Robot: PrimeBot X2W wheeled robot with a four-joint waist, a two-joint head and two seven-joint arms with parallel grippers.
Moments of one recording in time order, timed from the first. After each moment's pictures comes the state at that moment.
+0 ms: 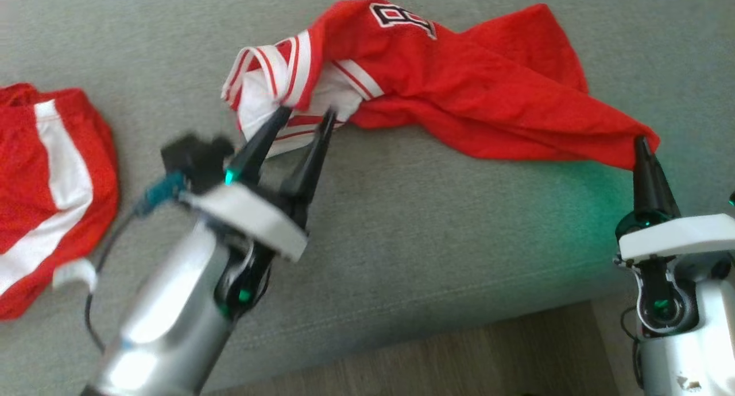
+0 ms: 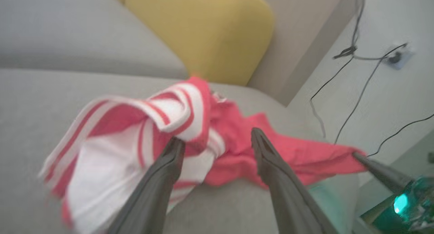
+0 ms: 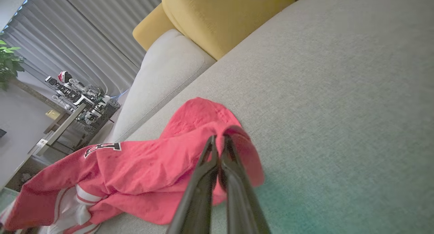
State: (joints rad) left arm -0.51 0.21 -0.61 0.31 -0.65 -0.12 -0.25; right arm -0.24 -0.04 -0.18 0.23 0.71 0.13 -0.04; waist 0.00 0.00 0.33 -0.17
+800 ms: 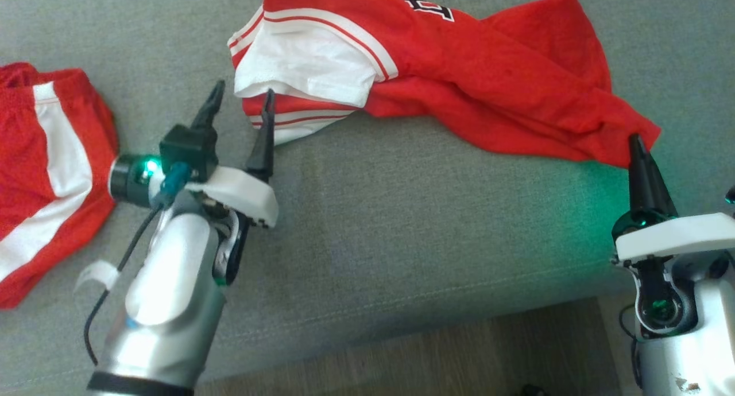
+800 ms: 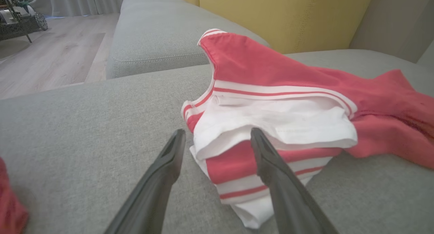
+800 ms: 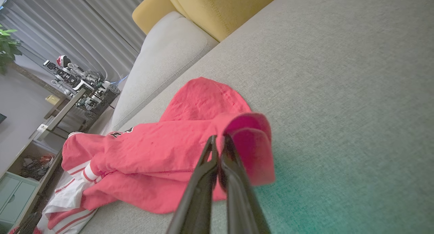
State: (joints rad) left arm -0.52 0.09 -0.34 0.49 -0.15 0.05 -0.26; right arm -0.23 -0.04 -0.17 0.20 0.71 0.13 -0.03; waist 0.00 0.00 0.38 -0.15
